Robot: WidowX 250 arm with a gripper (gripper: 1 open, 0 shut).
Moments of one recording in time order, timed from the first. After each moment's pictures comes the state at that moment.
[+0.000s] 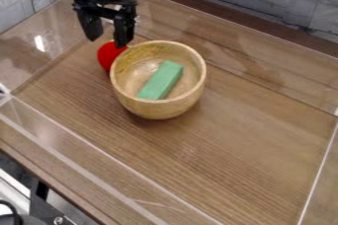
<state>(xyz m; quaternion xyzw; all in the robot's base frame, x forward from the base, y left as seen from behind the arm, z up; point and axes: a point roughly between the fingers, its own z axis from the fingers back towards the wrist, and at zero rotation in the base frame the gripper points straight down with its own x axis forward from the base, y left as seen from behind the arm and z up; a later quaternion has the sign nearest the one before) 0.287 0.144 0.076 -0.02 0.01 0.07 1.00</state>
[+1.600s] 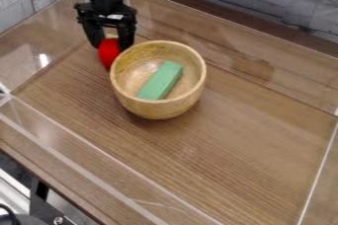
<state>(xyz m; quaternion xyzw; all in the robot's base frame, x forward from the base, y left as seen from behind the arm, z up) 0.319 0.173 0.039 -0.04 -0.01 0.12 0.99</state>
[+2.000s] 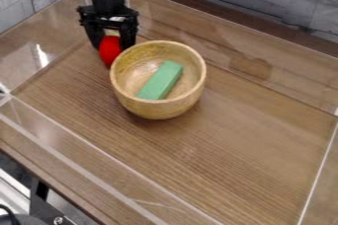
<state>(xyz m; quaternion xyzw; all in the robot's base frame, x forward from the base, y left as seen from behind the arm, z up) 0.325 0.176 0.030 -0.04 -0.01 0.13 0.99</state>
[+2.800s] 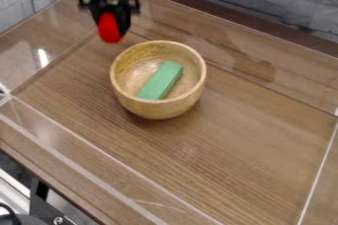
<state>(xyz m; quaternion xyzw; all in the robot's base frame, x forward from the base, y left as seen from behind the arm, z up) 0.334 0.168 0.078 -0.03 -0.06 0.14 0.99</state>
